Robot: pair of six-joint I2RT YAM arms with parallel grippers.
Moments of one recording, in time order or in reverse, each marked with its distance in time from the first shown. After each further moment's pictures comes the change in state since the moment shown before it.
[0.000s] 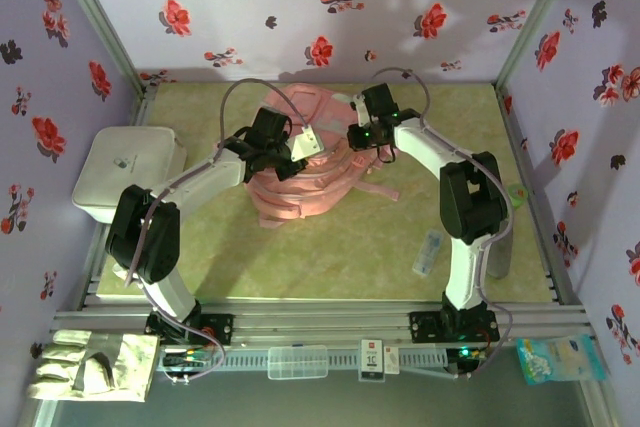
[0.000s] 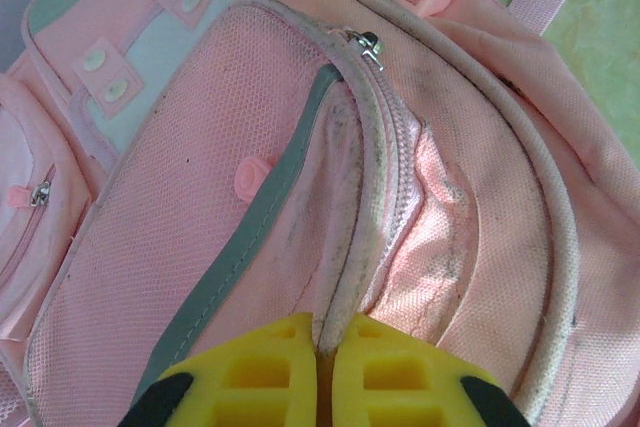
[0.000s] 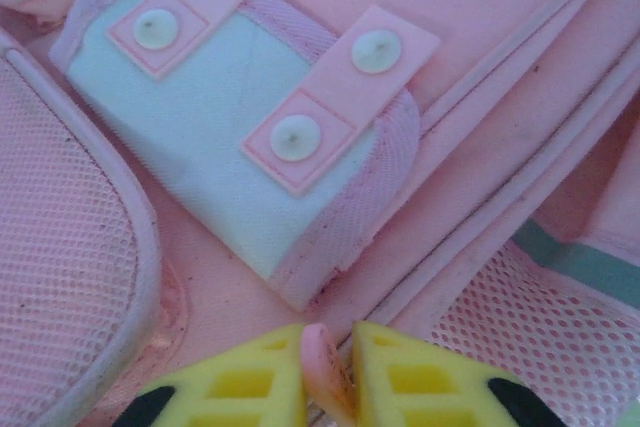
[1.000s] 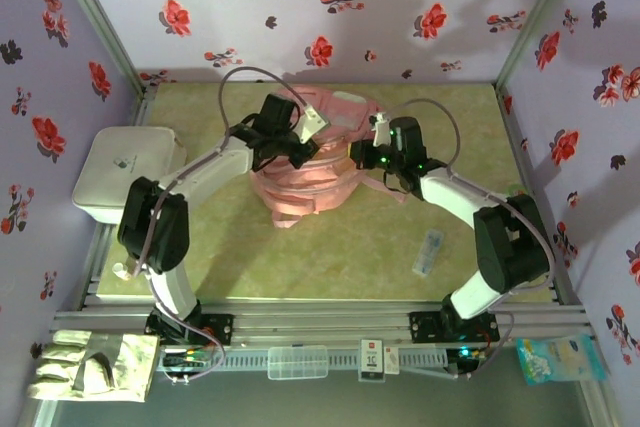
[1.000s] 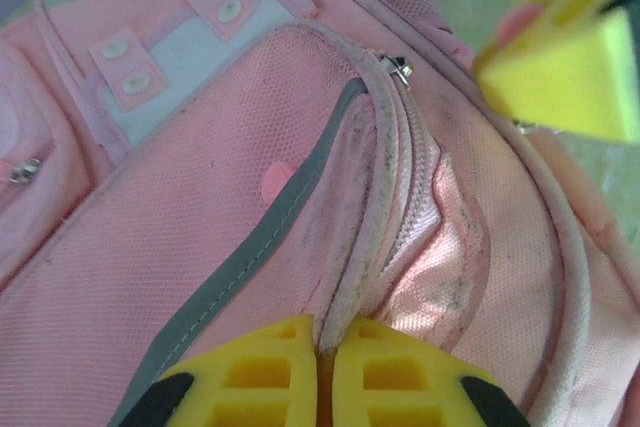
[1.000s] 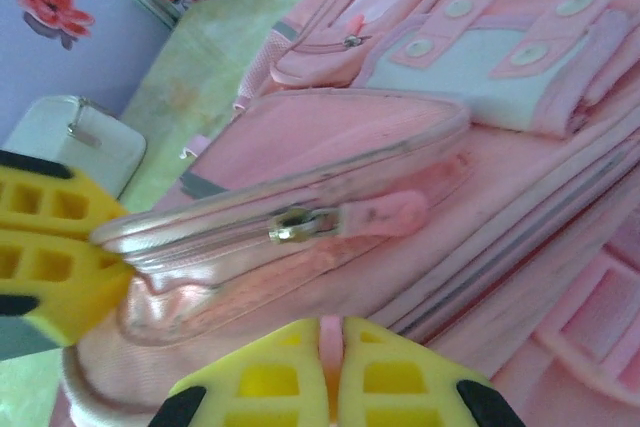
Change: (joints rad) left arm -0.021 0.109 0.190 -0.058 0.058 -0.392; right arm 0.007 -0.406 -0.645 0.697 -0.262 0.293
